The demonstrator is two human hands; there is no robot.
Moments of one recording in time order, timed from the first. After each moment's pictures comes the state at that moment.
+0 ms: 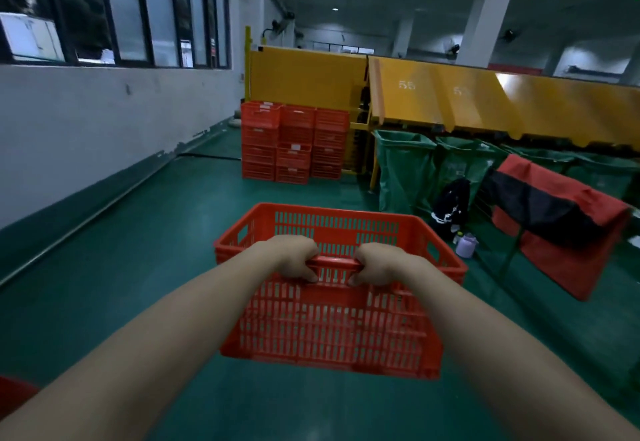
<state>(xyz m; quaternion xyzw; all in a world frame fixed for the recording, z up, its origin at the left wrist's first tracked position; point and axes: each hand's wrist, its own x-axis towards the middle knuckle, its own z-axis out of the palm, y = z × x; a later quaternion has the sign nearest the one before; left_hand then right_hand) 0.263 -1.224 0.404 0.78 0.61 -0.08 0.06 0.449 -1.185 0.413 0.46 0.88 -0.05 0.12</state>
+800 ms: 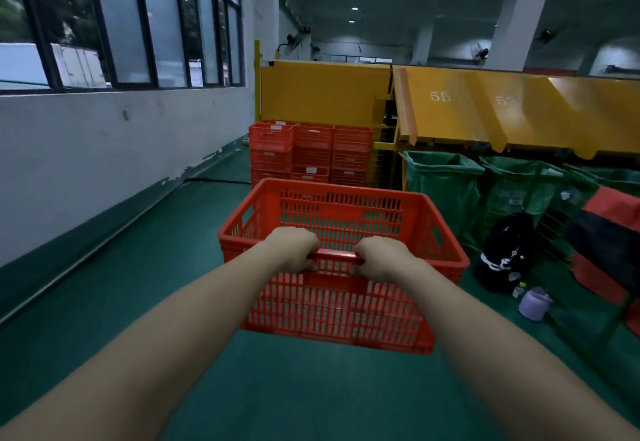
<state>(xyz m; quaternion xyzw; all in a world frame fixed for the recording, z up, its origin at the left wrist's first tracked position) 0.093 -0.734 0.434 0.76 0.65 -0.06 -0.07 0.275 -0.693 0.438 0.46 0.89 0.03 0.04</state>
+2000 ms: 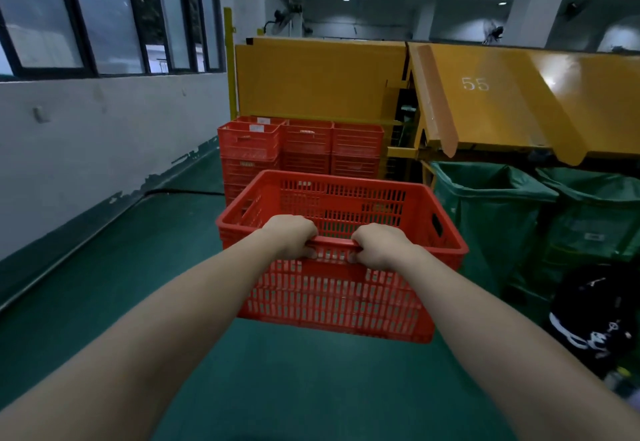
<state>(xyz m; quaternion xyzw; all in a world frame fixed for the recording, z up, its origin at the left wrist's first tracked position) -0.168 0.003 0.420 0.77 0.64 -0.06 -0.05 0.021 0.036 0.426 0.45 0.89 0.01 0.04</state>
